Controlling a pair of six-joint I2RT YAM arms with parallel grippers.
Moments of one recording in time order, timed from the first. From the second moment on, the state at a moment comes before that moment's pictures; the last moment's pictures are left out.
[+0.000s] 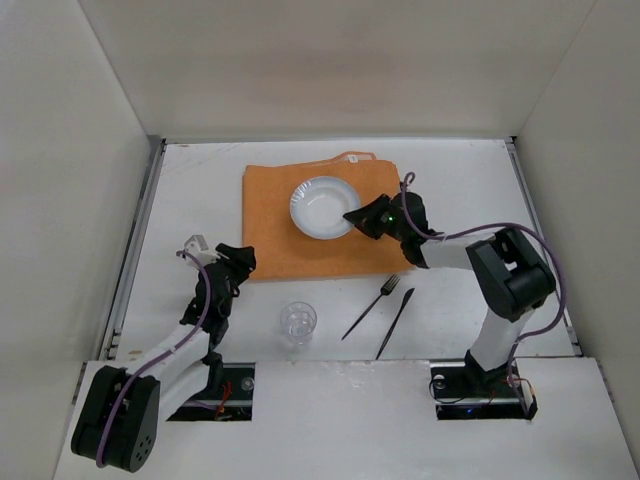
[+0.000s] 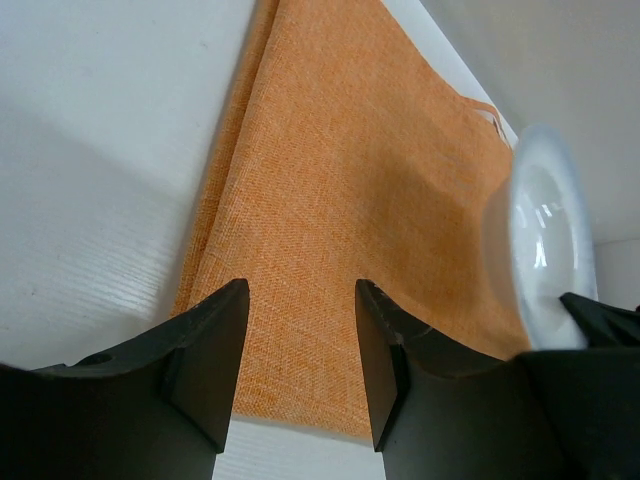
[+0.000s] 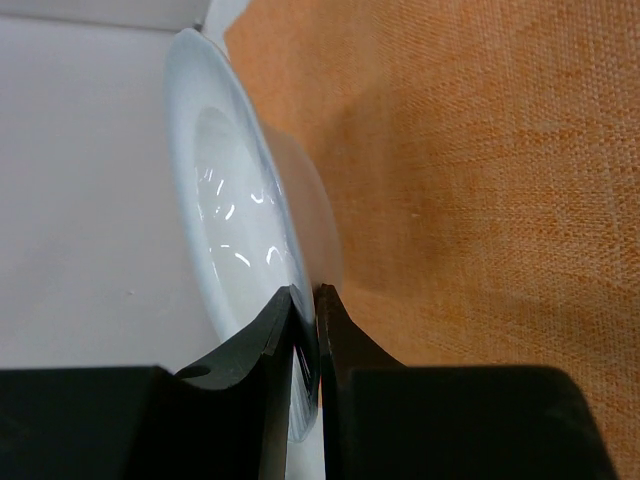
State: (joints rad) left arm -0.29 0.91 0.09 0.54 -0.28 -0.86; right arm 0.45 1.77 0.84 0.61 -0.21 1.22
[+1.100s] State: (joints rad) left arm -0.72 0.38 0.48 -0.37 -0.40 -0.76; right arm 0.52 1.58 0.73 0.46 -0.01 1.00
